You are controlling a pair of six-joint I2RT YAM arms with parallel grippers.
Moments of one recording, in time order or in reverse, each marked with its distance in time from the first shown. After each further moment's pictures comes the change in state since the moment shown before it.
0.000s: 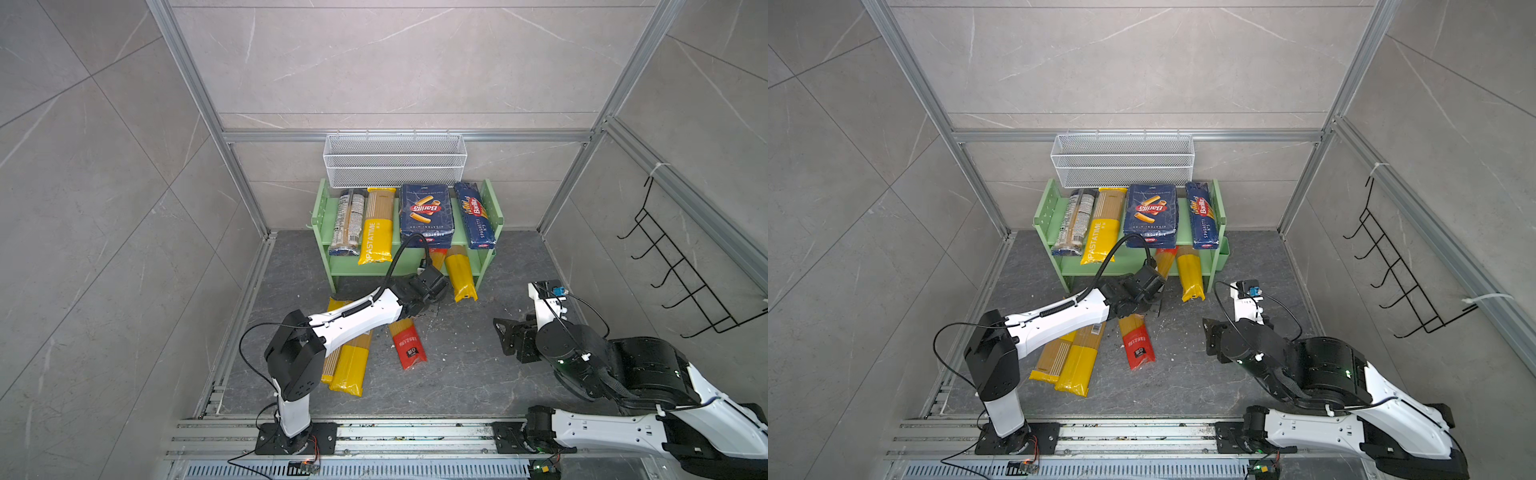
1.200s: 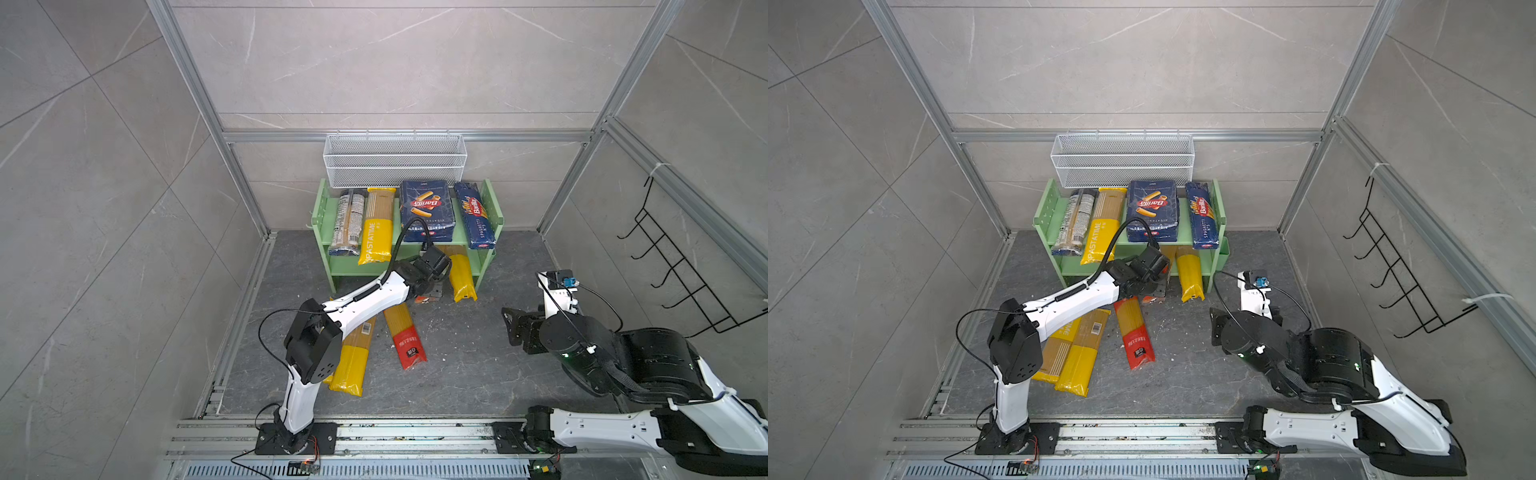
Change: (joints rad) left arm 0.069 0.147 0.216 -0.025 0.031 -0.021; right arm 0.000 0.073 0.130 -0.093 0.085 -0.001
